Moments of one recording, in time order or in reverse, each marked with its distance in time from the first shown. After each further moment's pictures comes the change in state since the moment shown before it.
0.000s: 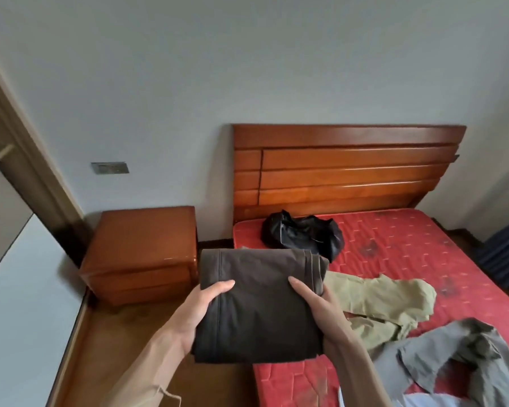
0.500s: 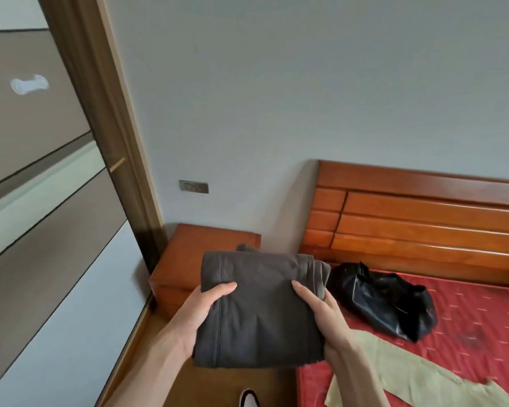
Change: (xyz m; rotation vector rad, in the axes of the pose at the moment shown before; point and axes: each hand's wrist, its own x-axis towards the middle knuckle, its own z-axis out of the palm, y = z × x) left_hand 0.041 0.107 -0.140 -0.069 0.333 0.166; right_hand 0.150 -0.030 0.162 0.014 -0.230 0.099
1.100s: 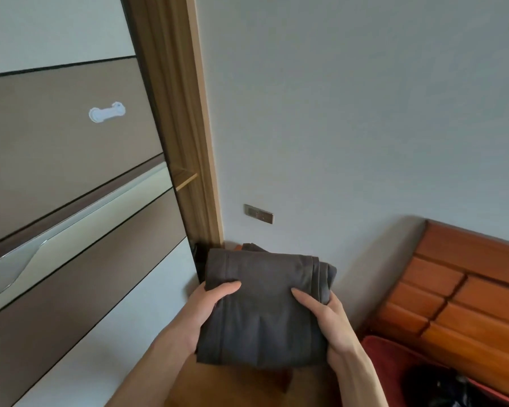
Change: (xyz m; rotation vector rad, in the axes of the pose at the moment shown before) left_hand 0.123 0.135 -0.037 -0.079 0.427 0.104; right_hand 0.235 -0.079 0.105 -0.123 -0.368 0.099
